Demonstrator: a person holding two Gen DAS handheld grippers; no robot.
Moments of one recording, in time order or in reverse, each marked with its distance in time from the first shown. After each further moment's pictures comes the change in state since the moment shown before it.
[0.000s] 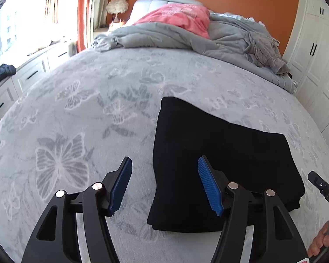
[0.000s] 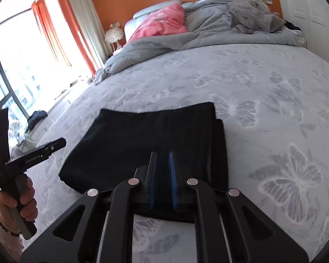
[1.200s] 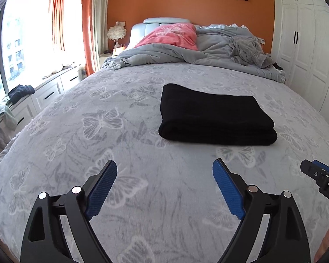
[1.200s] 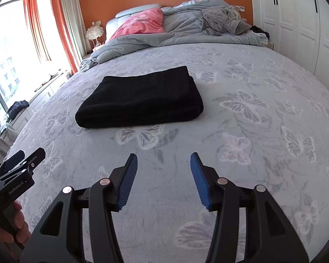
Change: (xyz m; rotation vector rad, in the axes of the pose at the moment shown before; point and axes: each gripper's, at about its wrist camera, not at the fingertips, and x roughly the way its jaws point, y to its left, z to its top) left arm -0.147 -0.005 -0.151 0.099 -0.127 0.059; right arm -0.141 0.065 -0.138 0.037 -0.062 -0.209
